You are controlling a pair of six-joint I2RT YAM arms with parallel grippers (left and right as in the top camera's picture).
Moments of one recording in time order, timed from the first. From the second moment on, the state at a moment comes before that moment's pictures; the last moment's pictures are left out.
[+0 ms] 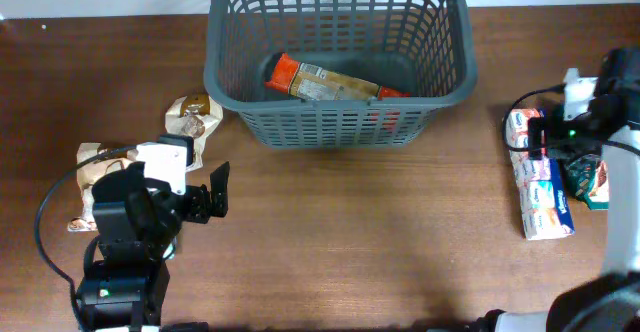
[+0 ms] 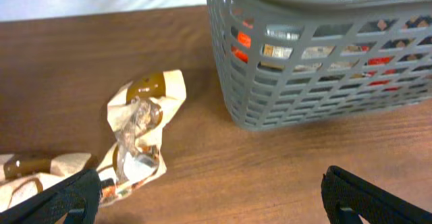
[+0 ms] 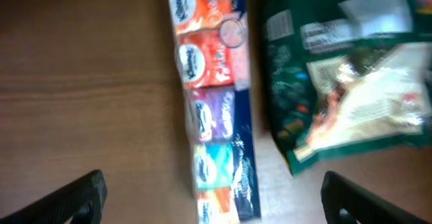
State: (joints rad) left arm 0.05 0.77 0.78 -0.58 0.20 0.09; right arm -0.35 1.58 1.43 -1.10 0.07 -0.31
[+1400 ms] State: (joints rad) left arm 0.05 0.77 0.78 -0.65 0.19 0.09; right arm -0.44 1.89 1.31 -0.80 0.06 -0.36
